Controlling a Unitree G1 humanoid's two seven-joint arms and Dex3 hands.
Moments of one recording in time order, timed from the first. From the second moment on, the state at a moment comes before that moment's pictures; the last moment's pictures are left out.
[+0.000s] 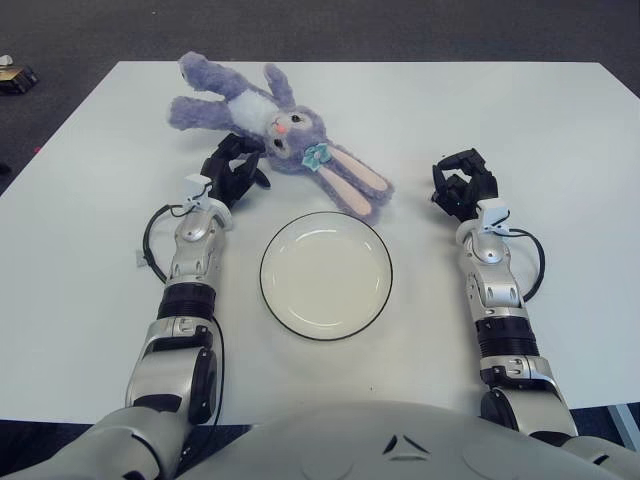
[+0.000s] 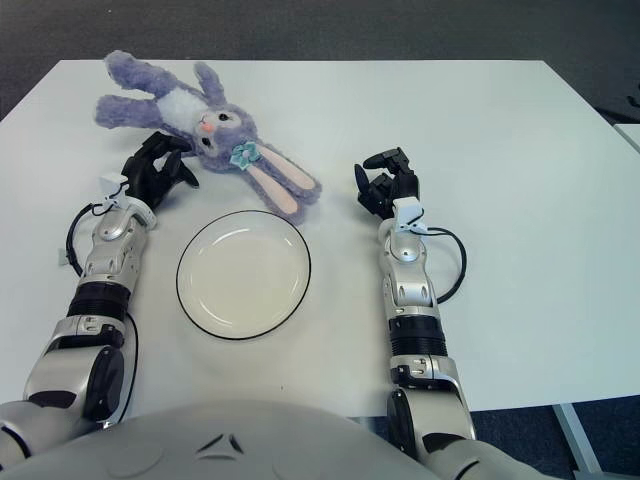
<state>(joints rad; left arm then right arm) -0.38 0.17 0.18 0.52 -0.17 -0.24 -0.21 -0.24 -0.06 -0.09 0.22 -0.06 -0.08 -0.16</state>
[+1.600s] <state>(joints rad) -0.66 0.41 0.02 0.73 0.48 -1.08 0.27 -0.25 -0.07 -0.09 0.24 -0.07 -0.10 -0.15</state>
